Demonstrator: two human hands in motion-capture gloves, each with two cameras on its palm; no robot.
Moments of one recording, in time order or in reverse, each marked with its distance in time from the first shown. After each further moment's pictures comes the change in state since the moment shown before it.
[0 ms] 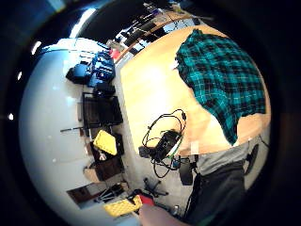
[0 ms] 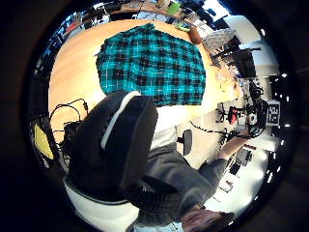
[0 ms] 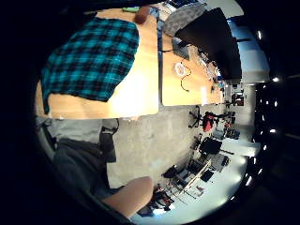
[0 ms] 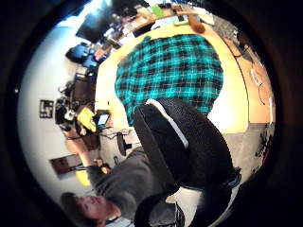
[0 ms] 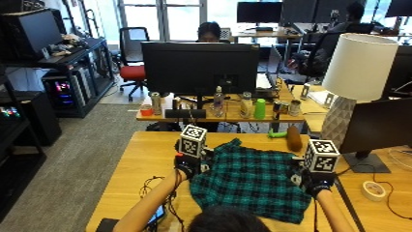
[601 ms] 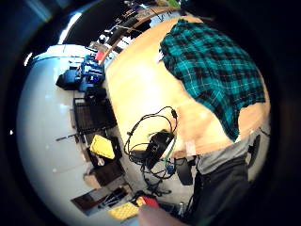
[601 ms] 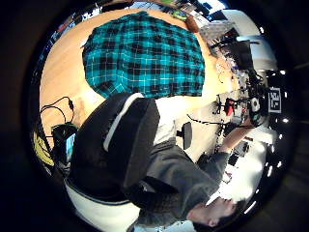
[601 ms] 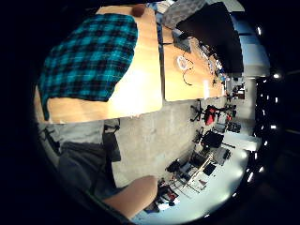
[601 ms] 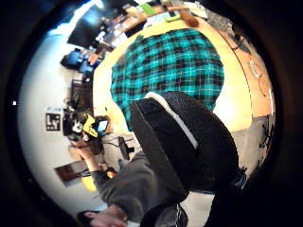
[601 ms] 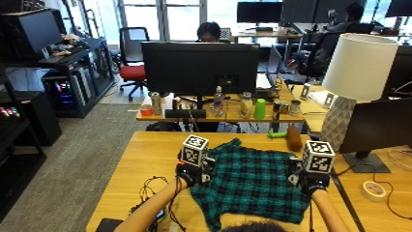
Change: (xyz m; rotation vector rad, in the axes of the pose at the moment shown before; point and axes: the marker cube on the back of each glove) left arm 0.011 -0.002 0.049 -0.081 0.012 0.055; right arm 0.002 -0.017 0.024 -0.049 -0.002 0.068
